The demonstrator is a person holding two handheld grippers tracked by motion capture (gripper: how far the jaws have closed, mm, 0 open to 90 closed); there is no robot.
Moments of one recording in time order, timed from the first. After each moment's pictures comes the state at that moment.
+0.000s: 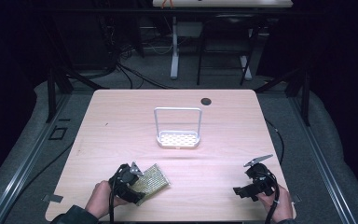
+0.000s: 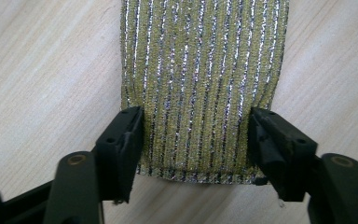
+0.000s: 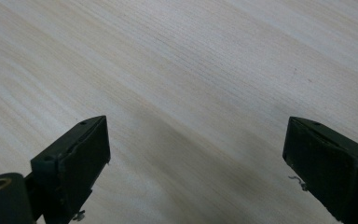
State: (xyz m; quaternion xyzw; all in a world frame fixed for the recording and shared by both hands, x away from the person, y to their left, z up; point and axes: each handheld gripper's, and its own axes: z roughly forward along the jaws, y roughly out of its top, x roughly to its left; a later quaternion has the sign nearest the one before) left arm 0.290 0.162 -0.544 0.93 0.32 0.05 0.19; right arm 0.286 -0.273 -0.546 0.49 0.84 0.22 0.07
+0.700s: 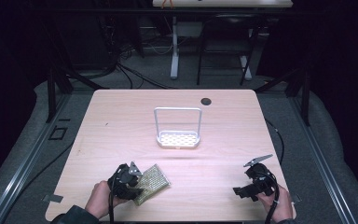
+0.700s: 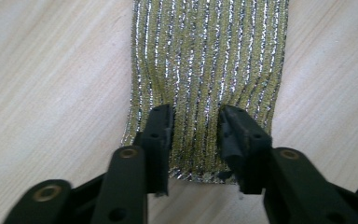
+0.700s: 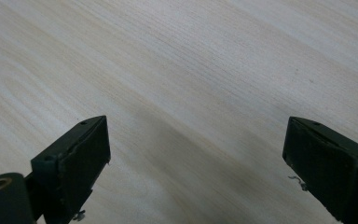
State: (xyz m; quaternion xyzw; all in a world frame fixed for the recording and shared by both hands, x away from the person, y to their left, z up) left arm 0.288 0.163 -0.542 0.92 0.32 0.07 0.20; right arm 0.286 -0.273 -0.545 0.48 0.84 0.22 0.07
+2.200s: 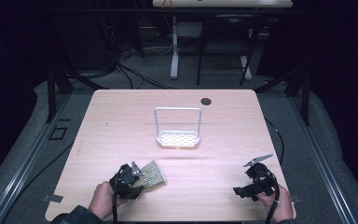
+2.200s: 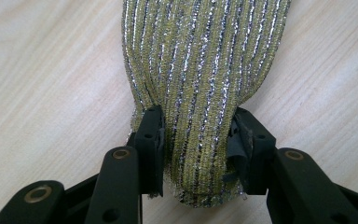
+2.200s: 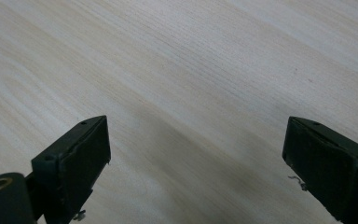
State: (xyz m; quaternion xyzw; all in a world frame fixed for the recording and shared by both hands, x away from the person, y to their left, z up) left arm 0.287 0.158 -0.547 0.91 0.34 0.12 0.19; right arm 0.286 -0.273 -0.544 0.49 0.84 0.22 0.06
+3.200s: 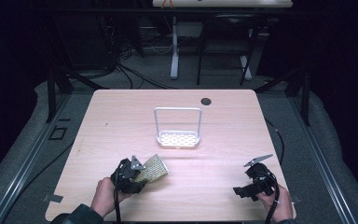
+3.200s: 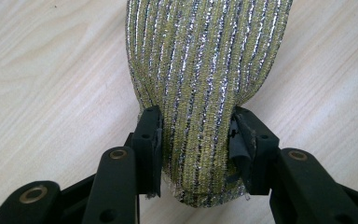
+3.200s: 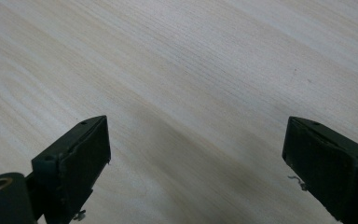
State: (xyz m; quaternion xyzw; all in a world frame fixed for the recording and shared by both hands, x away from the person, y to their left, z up) left arm 0.296 0.152 -0.533 0.90 0.35 0.12 0.23; right arm 0.286 -0.273 -0.545 0.49 0.84 0.22 0.06
